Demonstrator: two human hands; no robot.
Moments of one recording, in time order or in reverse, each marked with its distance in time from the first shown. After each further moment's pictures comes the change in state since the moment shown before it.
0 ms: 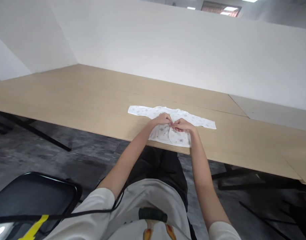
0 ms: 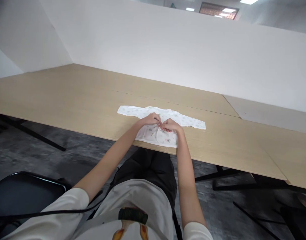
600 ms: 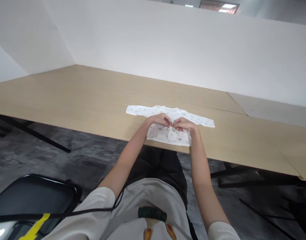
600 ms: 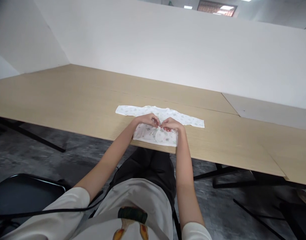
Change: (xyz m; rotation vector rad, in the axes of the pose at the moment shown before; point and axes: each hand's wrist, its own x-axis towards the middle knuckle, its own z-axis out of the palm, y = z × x) left_hand -0.008 0.011 -0.016 -0.202 -0.249 -0.009; right_hand -0.004 0.007 -0.010 0.073 -0.096 -0.066
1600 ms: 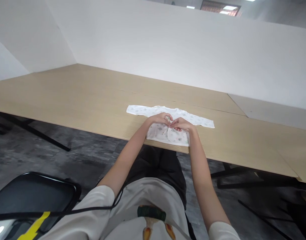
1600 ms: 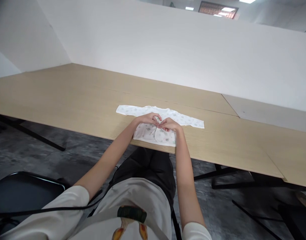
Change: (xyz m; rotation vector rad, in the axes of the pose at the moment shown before) left_hand -0.001 0.001 0.002 -0.124 0.096 -0.051; right_hand 0.016 0.014 0.002 0.058 -0.004 -0.025
